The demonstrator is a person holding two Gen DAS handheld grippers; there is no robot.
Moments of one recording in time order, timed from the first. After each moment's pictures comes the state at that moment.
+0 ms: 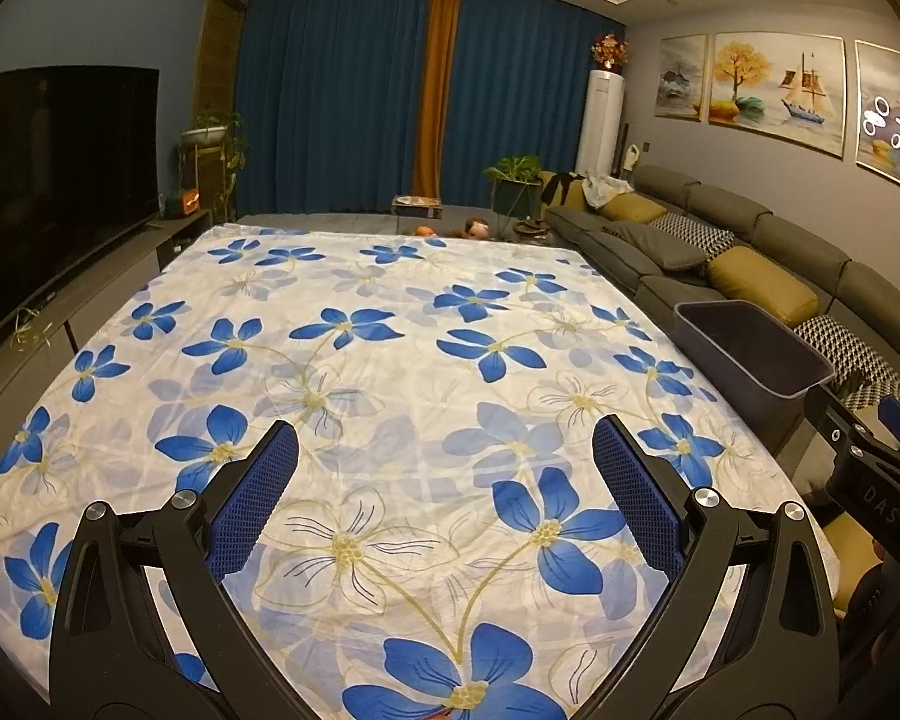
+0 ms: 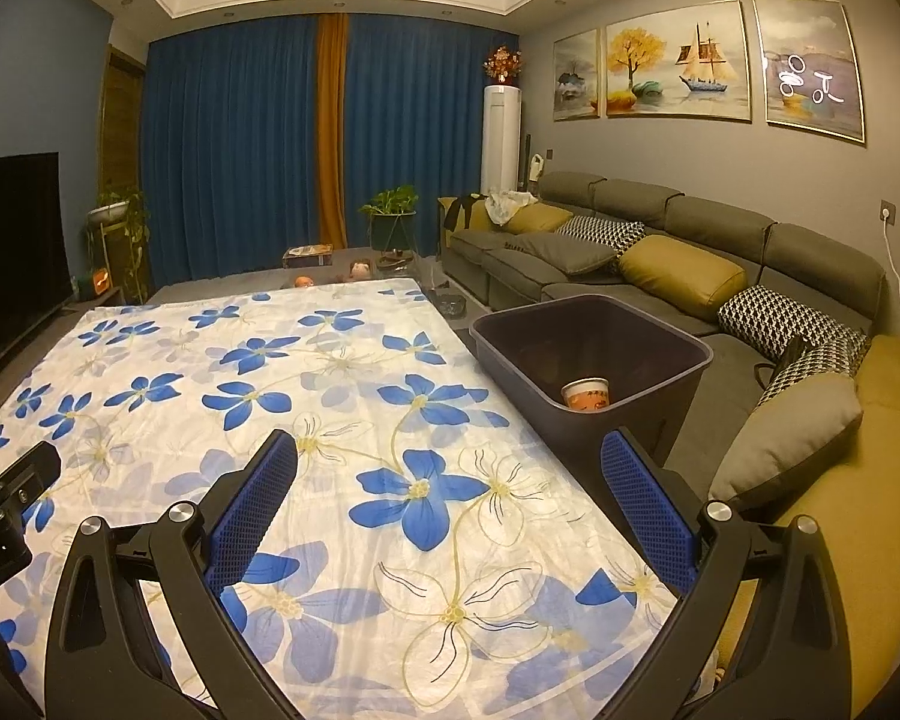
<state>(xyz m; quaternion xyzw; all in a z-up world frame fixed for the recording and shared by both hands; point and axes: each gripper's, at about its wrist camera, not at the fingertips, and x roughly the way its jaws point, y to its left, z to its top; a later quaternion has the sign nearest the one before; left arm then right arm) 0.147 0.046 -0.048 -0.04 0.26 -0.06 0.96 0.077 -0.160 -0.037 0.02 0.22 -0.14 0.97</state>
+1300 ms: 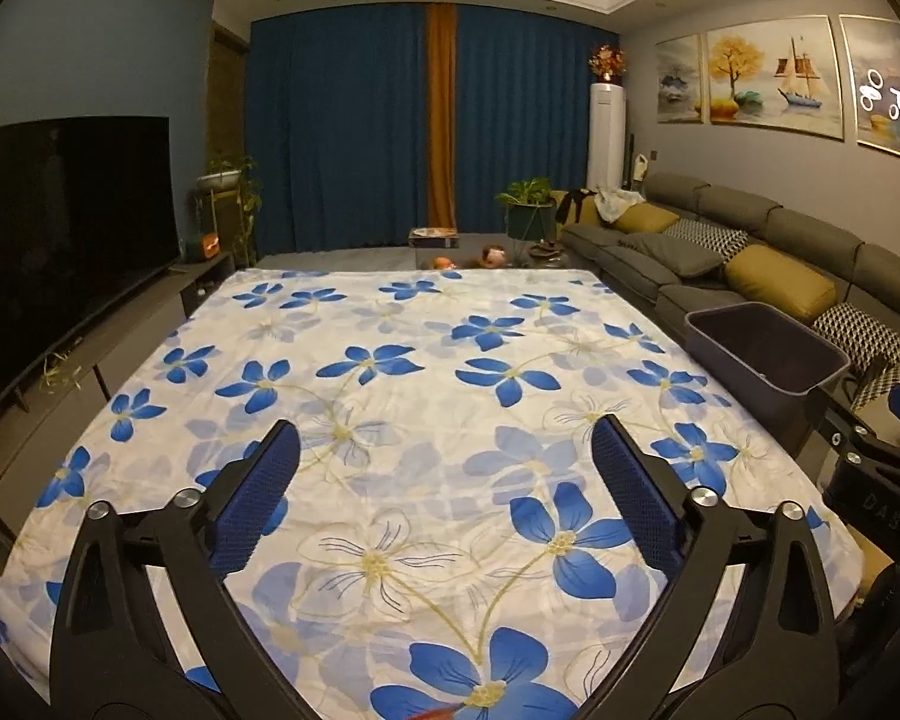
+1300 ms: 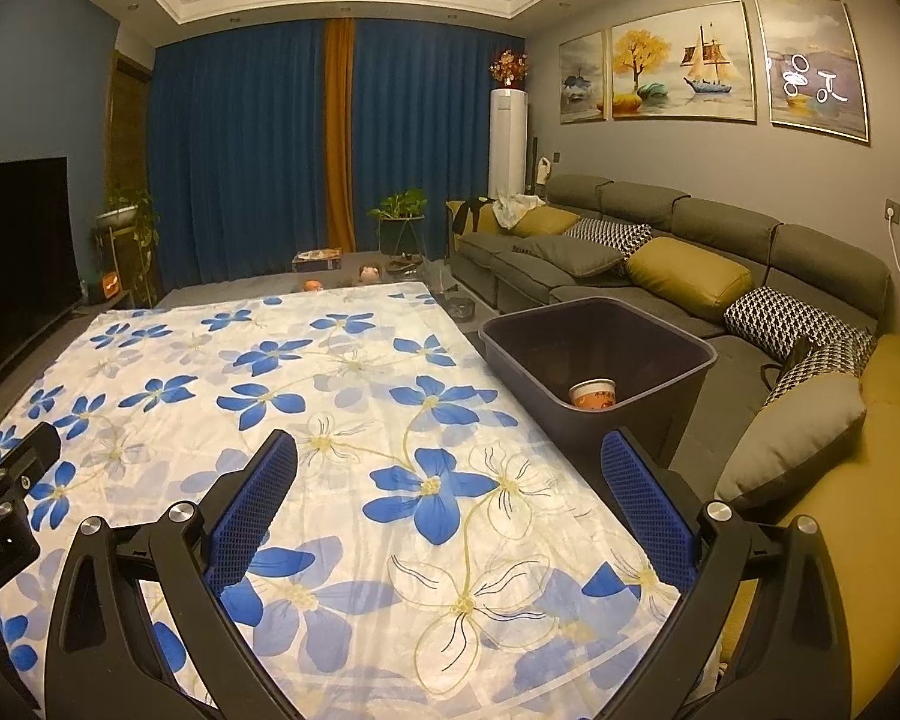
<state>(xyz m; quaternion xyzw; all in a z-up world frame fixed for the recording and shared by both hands) 0.125 0.037 -0.029 0.01 0.22 -0.03 0.98 0.068 -0.157 -0.034 0.02 0.21 -0.12 0.97</state>
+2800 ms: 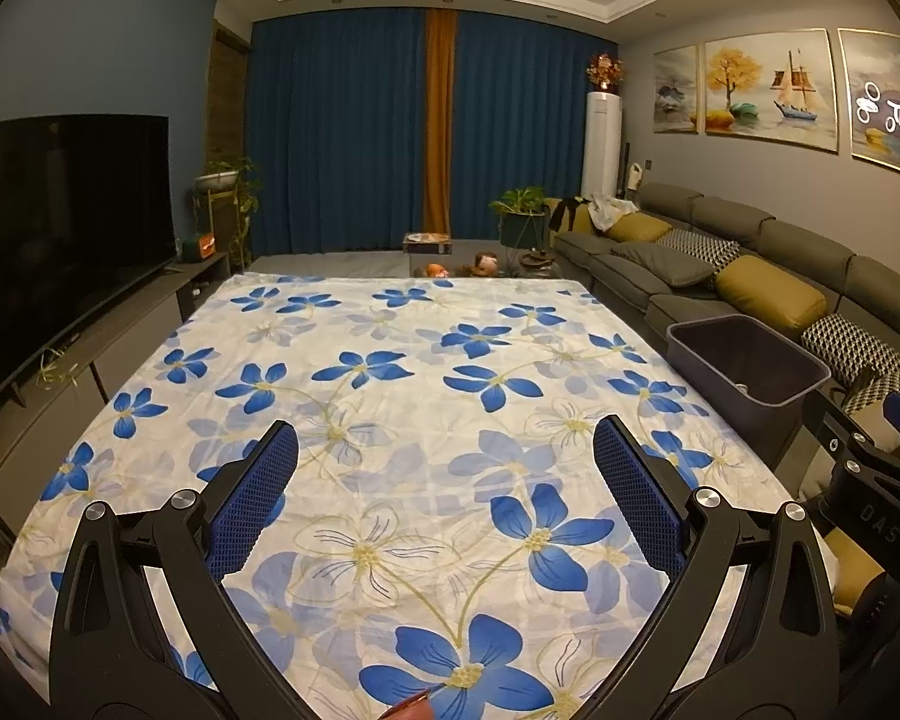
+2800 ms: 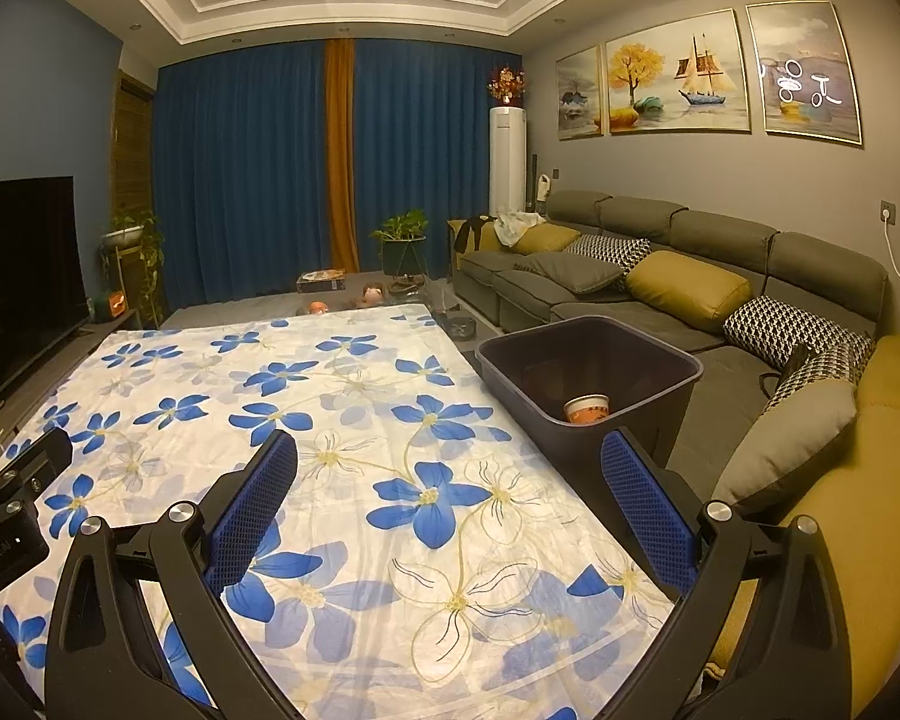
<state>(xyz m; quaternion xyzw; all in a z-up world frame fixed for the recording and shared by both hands) 0.107 0.033 -0.014 0.00 0.22 -0.04 0.98 0.047 -0.159 -0.019 0.03 0.19 -0.12 0.97</state>
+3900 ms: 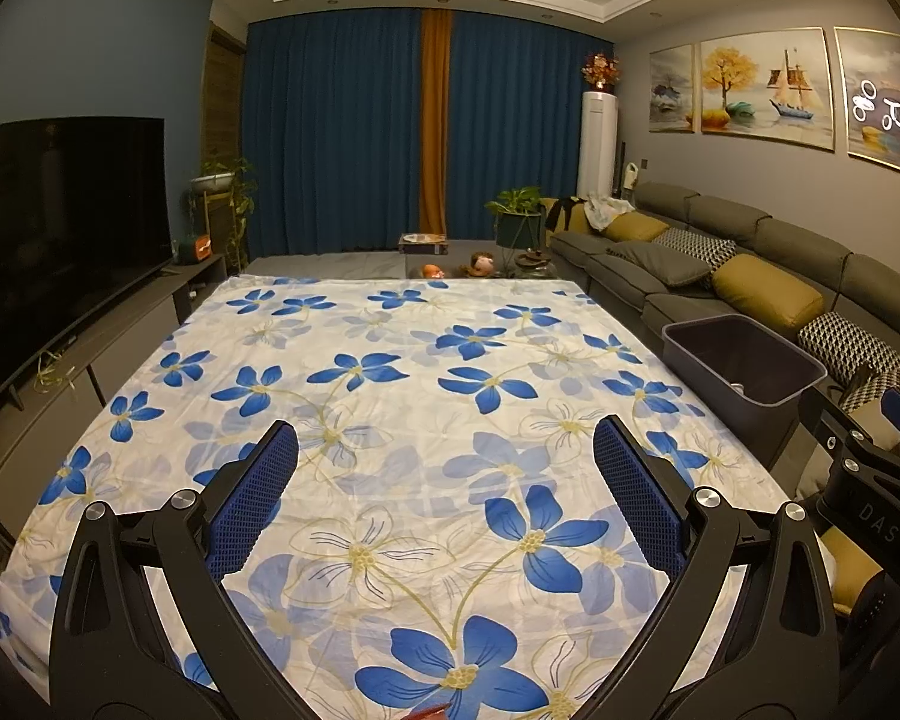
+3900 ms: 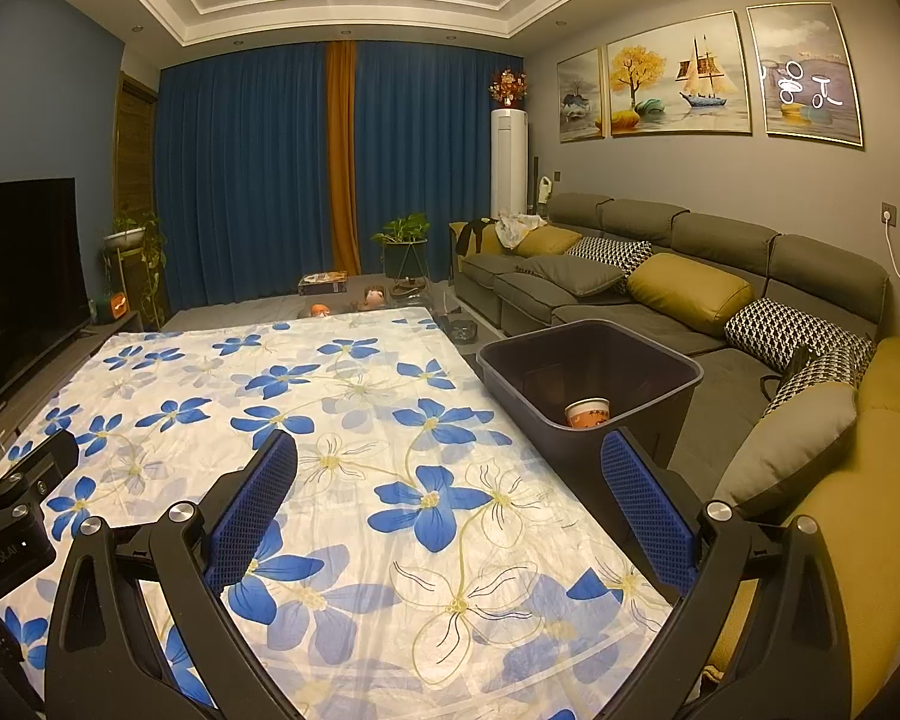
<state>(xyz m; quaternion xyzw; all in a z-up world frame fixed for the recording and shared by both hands) 0.107 0.032 -0.014 0.00 0.22 -0.04 0.98 0.048 -0.158 -0.017 0.03 0.19 -0.12 0.97</state>
